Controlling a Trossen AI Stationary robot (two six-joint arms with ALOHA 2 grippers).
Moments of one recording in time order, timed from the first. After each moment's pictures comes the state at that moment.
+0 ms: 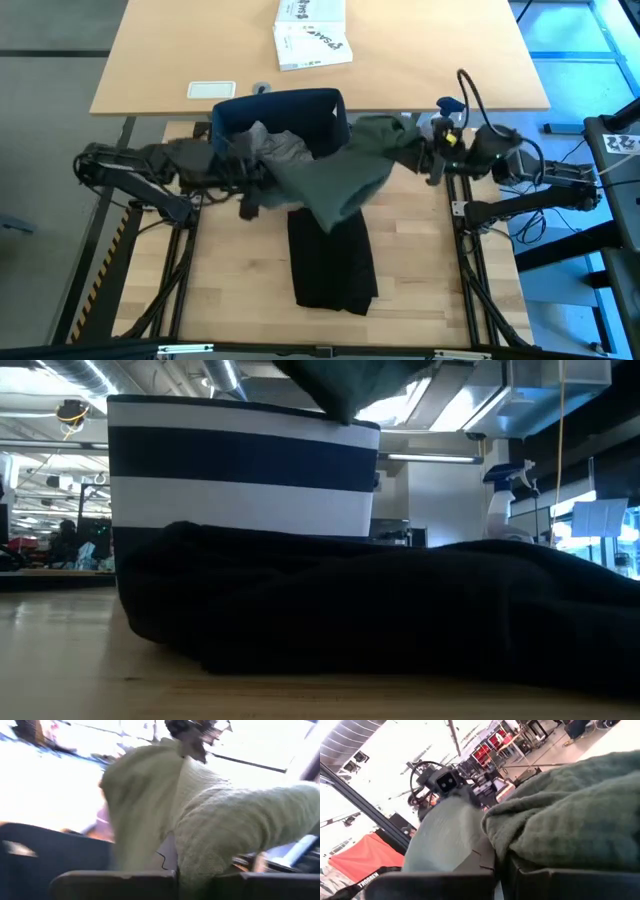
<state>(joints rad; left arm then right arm) -0.19 1.17 1.44 -0.43 -0.40 -0.29 -0.02 0.96 1.17 -0.14 0.04 0.76</state>
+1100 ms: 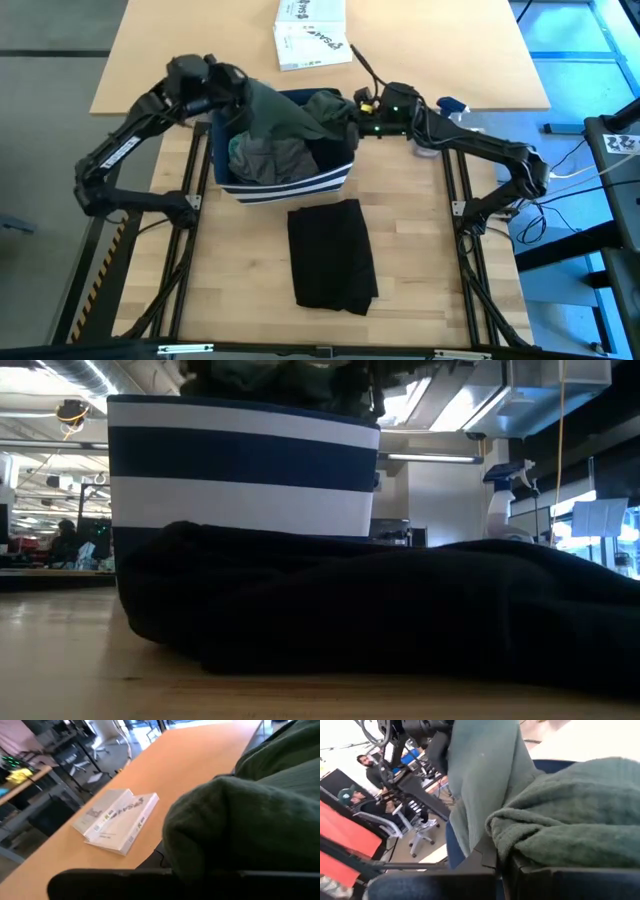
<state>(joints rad) 0.75 1.14 1.44 -0.66 -0.12 0.35 -0.38 1.51 1.43 -0.09 -0.32 0.51</state>
